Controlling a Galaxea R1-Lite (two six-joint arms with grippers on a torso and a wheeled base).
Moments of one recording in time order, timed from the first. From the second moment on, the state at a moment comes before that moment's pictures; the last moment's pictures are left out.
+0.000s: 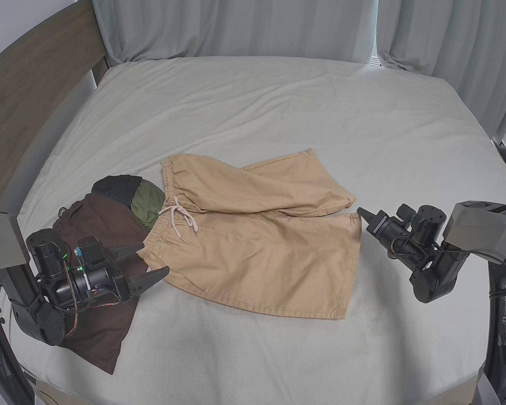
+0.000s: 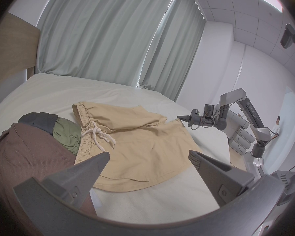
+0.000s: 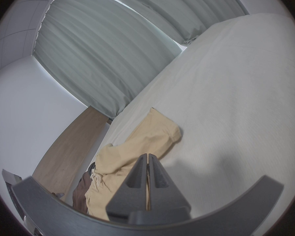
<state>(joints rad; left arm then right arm) -0.02 2.07 -0.31 -1.55 -0.78 0.02 0.15 2.43 -0.87 -1.54 0.28 0.72</state>
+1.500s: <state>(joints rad) 0.06 2.16 -0.35 -1.55 -0.77 -0.10 0.29 2.25 -0.69 -1.55 0.31 0.60</state>
